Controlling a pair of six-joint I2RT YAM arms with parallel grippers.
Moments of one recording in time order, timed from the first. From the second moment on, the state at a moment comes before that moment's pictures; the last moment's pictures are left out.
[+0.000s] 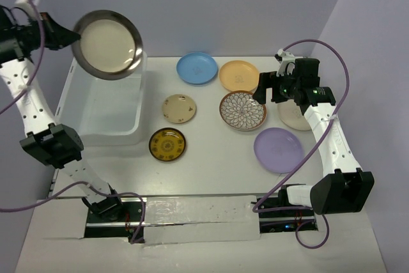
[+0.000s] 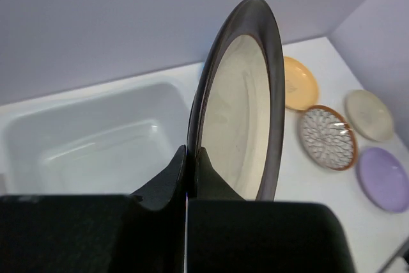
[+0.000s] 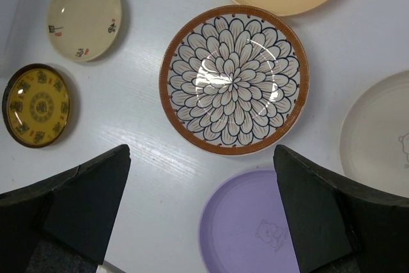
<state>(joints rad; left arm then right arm) 0.45 1.89 2.32 -0.87 1.03 0.01 0.01 1.27 1.26 -0.69 -0.40 -0.03</state>
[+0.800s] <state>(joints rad) 0.50 1.95 2.25 -1.33 0.83 1.11 0.01 1.28 1.26 -0.68 -0.41 -0.03</state>
